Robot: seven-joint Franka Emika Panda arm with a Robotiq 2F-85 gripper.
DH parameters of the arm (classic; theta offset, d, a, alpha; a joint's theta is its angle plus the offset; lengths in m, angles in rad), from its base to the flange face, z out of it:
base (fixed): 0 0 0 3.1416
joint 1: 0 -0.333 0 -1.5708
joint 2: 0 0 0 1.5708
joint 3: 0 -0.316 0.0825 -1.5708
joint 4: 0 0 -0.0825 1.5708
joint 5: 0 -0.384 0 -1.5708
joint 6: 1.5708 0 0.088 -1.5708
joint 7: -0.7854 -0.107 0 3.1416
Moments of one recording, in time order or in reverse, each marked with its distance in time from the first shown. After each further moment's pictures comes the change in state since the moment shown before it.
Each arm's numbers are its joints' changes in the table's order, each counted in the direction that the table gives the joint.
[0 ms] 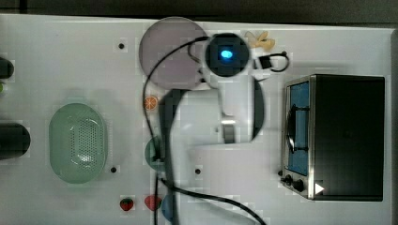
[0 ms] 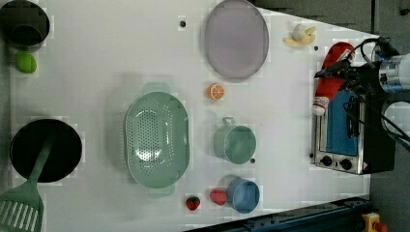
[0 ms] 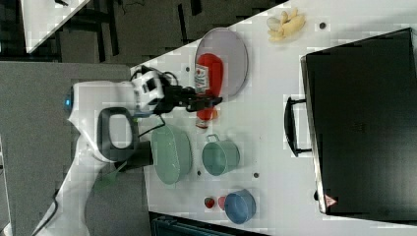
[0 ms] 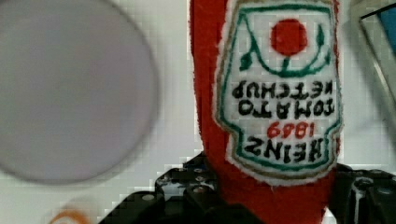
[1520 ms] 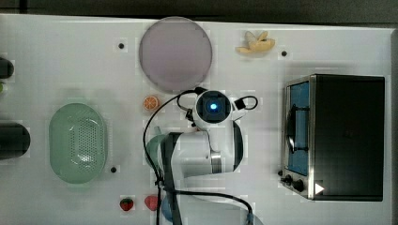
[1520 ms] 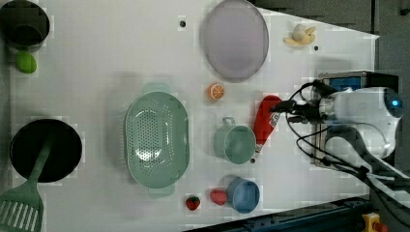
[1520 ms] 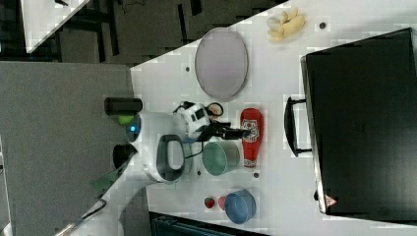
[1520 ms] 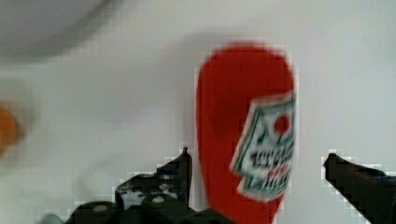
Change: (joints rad) arm -0.003 -0.054 -0.017 -0.327 -0.003 0.267 0.084
